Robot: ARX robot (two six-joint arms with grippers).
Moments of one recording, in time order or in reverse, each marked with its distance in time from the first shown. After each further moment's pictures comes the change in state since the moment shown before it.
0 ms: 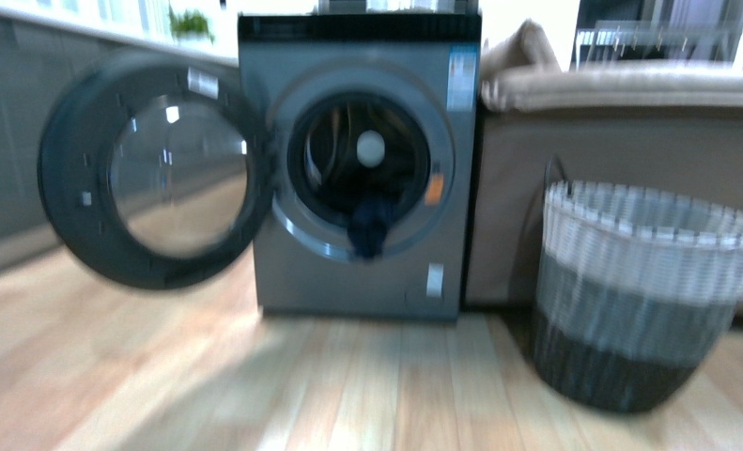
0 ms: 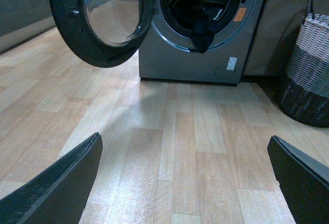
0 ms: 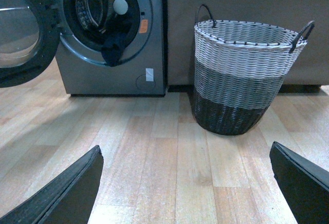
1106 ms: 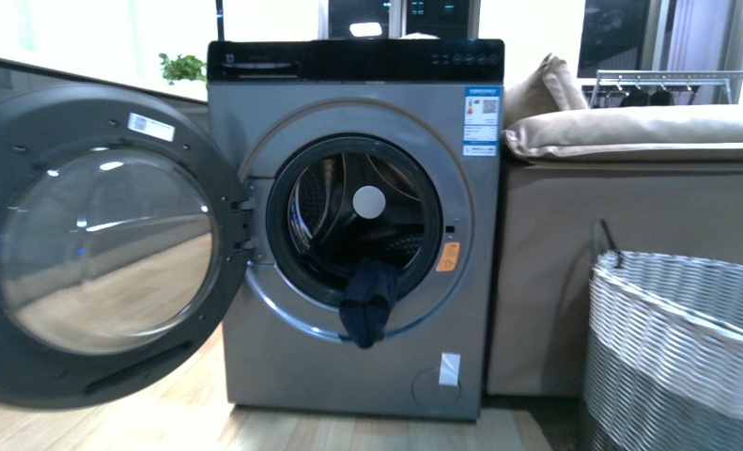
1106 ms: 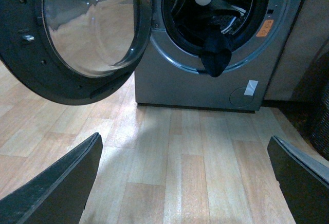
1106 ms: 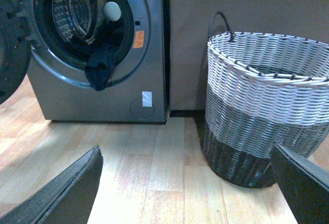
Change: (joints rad) left arm 0.000 0.001 0.000 0.000 0.000 0.000; right arm 0.000 0.000 0.000 0.000 0.000 0.000
